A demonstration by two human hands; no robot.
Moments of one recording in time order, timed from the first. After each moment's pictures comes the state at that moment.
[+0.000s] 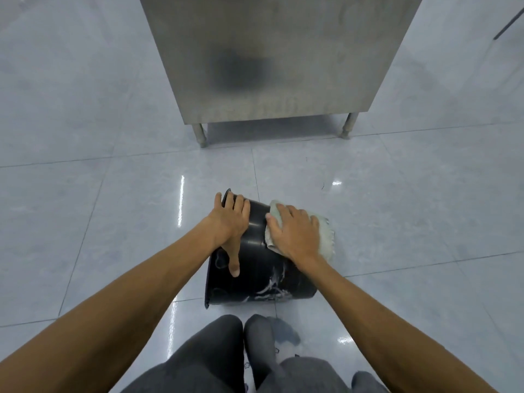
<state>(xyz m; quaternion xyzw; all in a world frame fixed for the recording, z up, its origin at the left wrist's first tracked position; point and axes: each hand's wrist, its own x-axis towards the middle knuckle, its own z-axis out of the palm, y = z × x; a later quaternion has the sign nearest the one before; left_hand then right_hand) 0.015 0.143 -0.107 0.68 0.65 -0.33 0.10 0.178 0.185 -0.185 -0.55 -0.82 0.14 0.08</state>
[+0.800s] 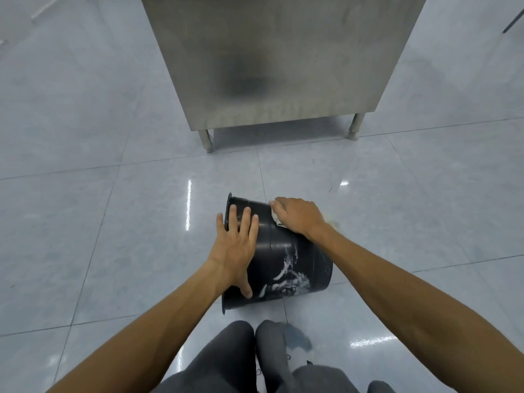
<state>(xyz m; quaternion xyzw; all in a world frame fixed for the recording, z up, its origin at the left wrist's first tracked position) 0.026 0.091 -0.135 0.68 0.69 -0.25 0.02 0.158 0.253 -0.178 -0.45 -0.87 0.21 -0.01</state>
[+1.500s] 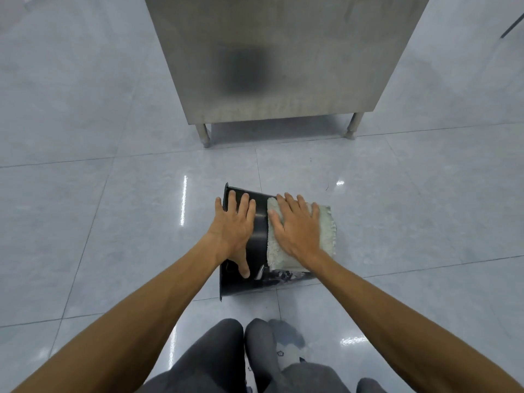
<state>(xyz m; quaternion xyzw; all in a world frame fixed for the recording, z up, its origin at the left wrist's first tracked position) 0.012 0.126 -0.130 0.68 0.68 -0.27 0.04 0.169 0.197 -0.187 -0.50 -0.85 0.14 0.10</state>
